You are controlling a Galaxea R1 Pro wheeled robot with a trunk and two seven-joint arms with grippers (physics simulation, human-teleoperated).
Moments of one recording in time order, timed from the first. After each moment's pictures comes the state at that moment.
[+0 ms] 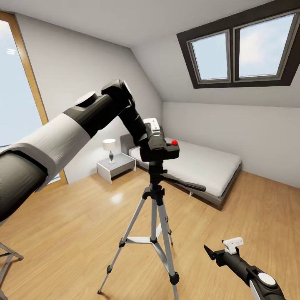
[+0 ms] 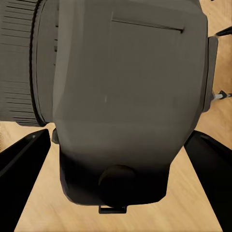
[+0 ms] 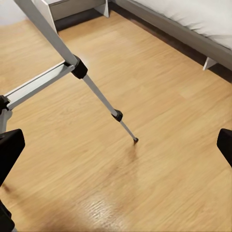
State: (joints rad) left arm -1.74 -0.05 -0.85 -0.72 -0.39 0.77 -1.56; right arm -0.20 -0.15 -0.22 -1.03 0.06 0.07 0.51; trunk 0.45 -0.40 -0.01
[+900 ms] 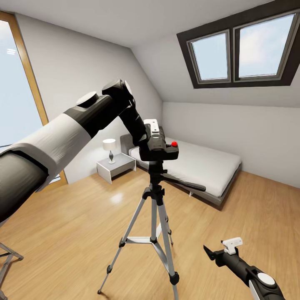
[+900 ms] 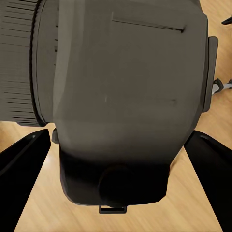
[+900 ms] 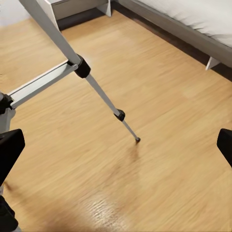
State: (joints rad) left arm -1.74 -0.06 -0.85 -0.72 -0.42 0.71 -1.56; right arm -0.20 -0.15 -0.21 -1.03 0.06 0.07 0.51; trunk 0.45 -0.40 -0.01
